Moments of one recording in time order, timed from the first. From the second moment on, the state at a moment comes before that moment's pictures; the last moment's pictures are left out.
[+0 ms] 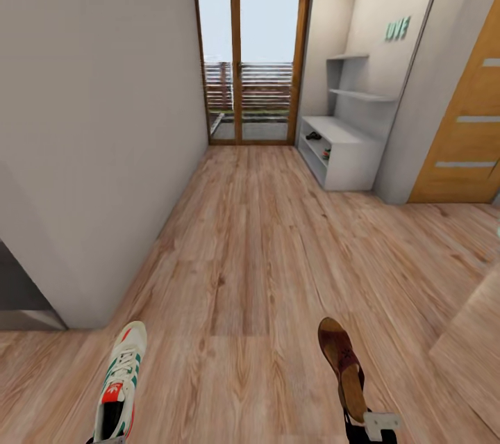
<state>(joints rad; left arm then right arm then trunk) -0.15 0.02 0.65 -0.46 -0.24 -0.56 -0.32 -0.34 -0.05 0.01 -0.14 0.08 -0.64 -0.16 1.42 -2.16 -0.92</state>
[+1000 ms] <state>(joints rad) -0.15 0.02 0.65 -0.46 -0.24 -0.57 -0.32 -0.34 -0.05 0.01 -0.14 0.08 -0.64 -0.16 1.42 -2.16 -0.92</state>
